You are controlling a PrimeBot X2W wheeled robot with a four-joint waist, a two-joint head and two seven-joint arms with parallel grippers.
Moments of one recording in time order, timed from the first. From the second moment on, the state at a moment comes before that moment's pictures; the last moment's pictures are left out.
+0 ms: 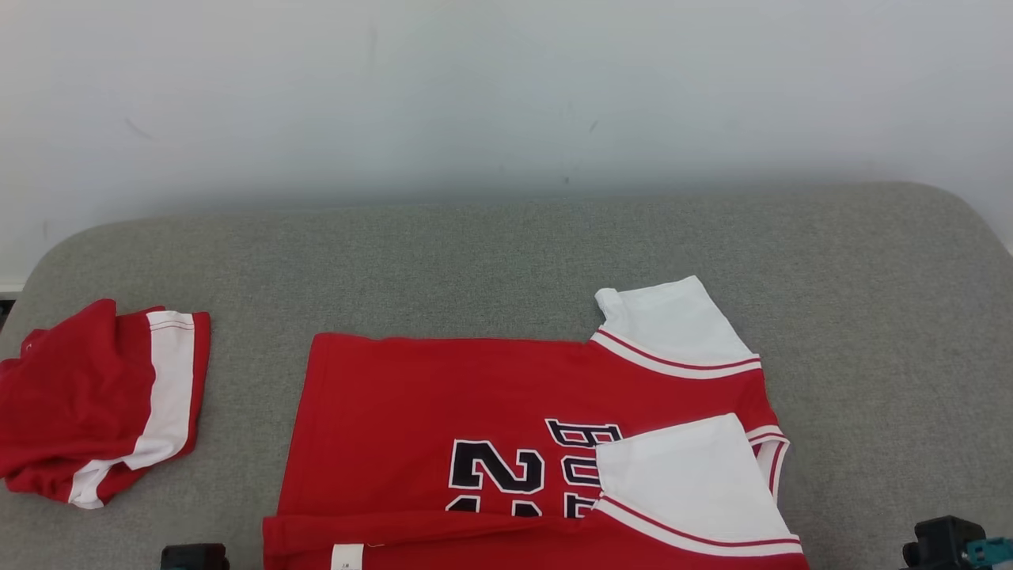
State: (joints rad) left arm -0.08 0.21 -0.27 0.53 -0.36 -0.08 0.21; right arm 0.27 -0.17 -0.10 -0.11 0.69 -0.05 0.71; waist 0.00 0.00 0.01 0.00
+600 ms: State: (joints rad) left arm 0.04 0.23 -0.25 0.39 -0.39 -0.06 0.26; right arm 0.35 -0.14 -0.12 -0.14 0.72 -0.08 0.77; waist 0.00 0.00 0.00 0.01
